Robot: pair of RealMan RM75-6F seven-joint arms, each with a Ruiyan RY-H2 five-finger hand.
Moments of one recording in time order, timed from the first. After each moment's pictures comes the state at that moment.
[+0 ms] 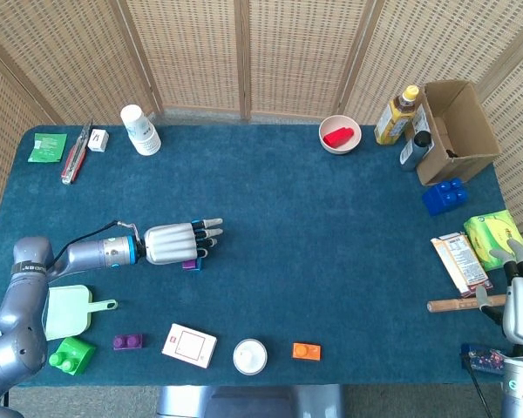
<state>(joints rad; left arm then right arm) -0.97 -1.80 0.45 -0.08 2.00 1.46 -0.60 0.05 -1.18 0.20 -1.80 -1.30 1.62 -0.33</state>
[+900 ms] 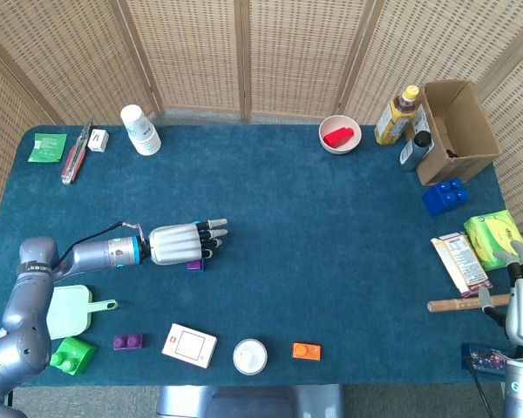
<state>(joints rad) -0.98 -1.81 0.44 -0.07 1.99 1.46 -0.61 0.04 -1.18 0.20 -1.79 -1.30 1.63 -0.32</state>
